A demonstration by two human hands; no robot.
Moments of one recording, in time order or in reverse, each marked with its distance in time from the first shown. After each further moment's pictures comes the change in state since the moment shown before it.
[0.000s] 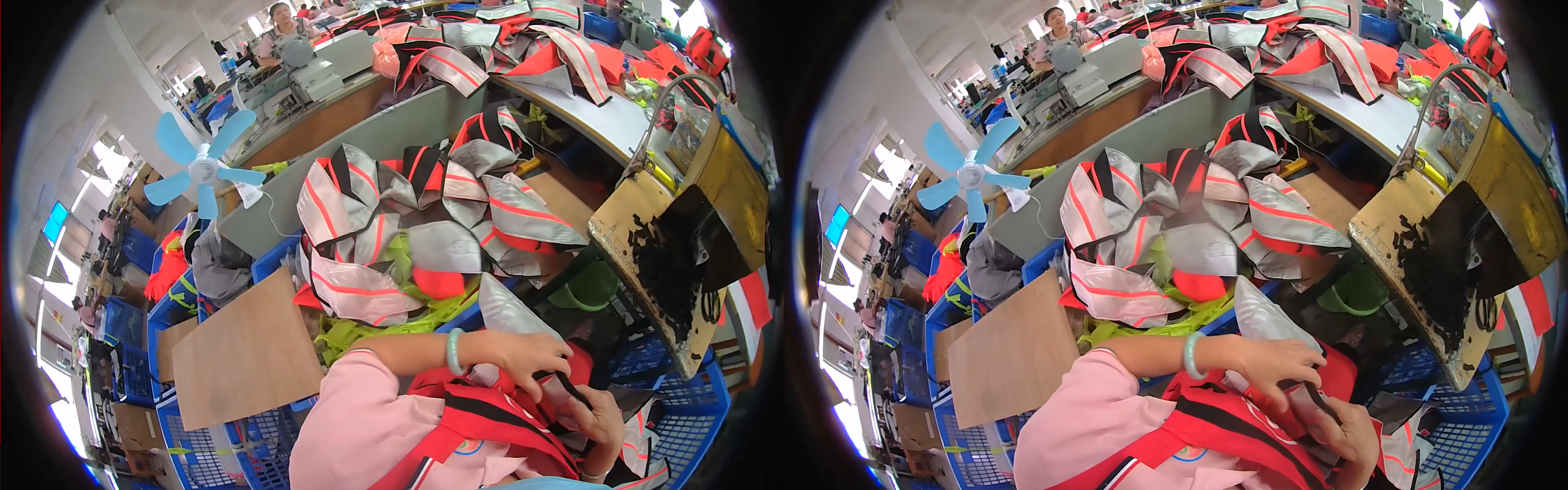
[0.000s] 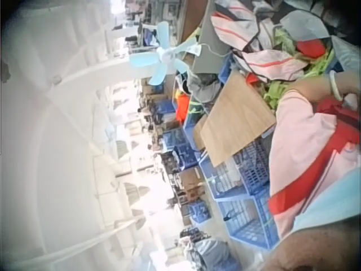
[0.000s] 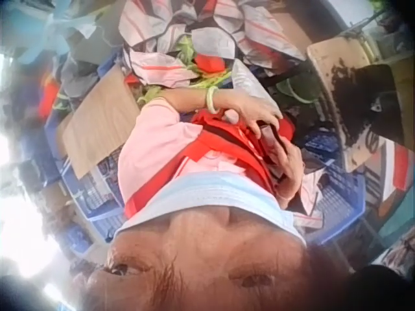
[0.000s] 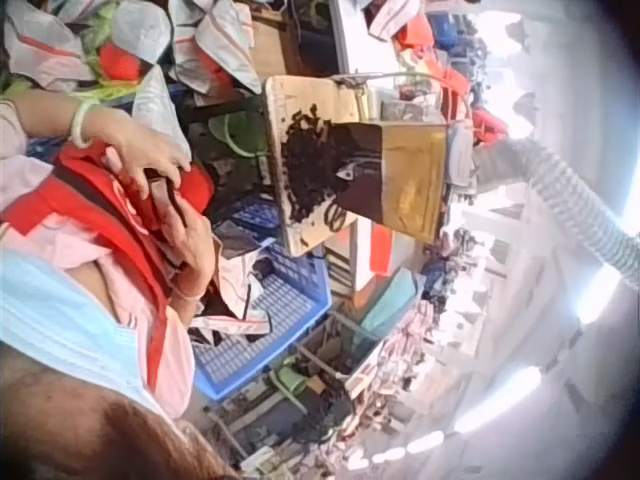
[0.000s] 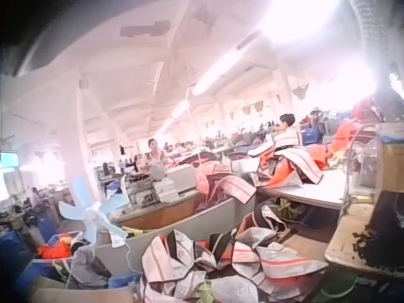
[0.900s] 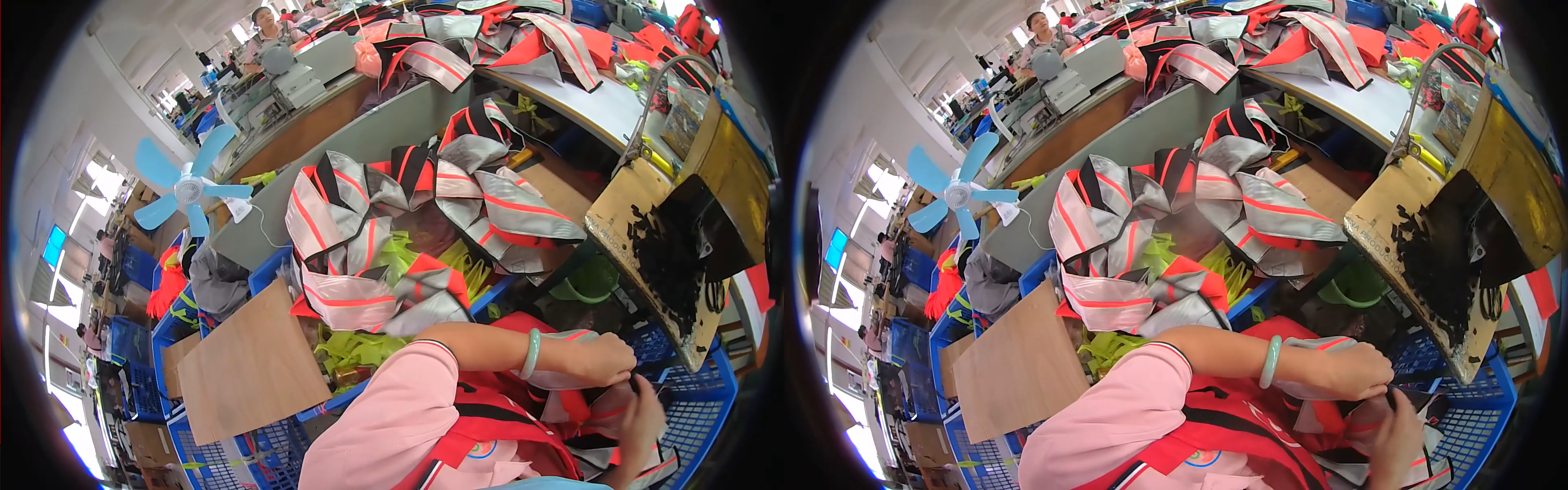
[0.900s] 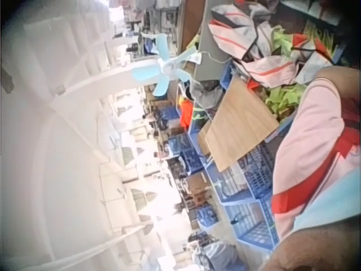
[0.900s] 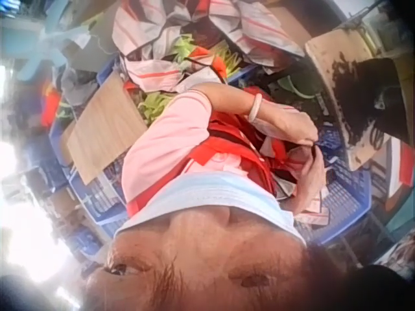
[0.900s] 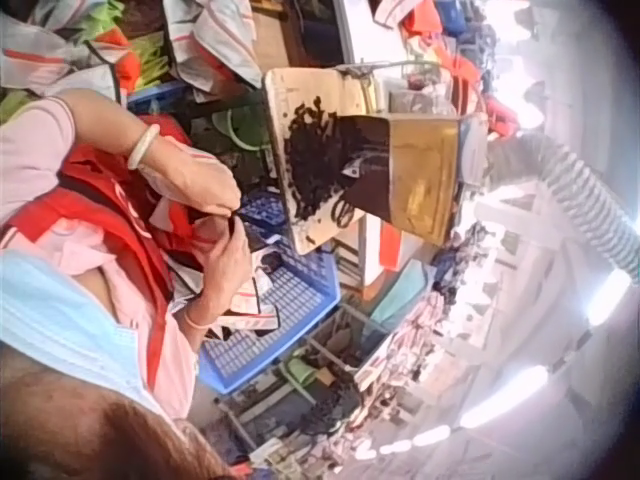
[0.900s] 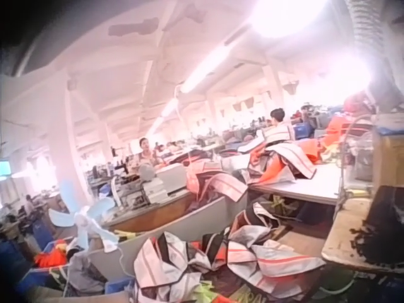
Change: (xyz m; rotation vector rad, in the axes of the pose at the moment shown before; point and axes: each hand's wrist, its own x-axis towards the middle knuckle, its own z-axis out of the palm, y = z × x) left_hand 0.132 -0.004 0.052 0.092 0.097 -0.038; right_hand -0.038 0.029 -0.027 -0.627 0.698 0.111
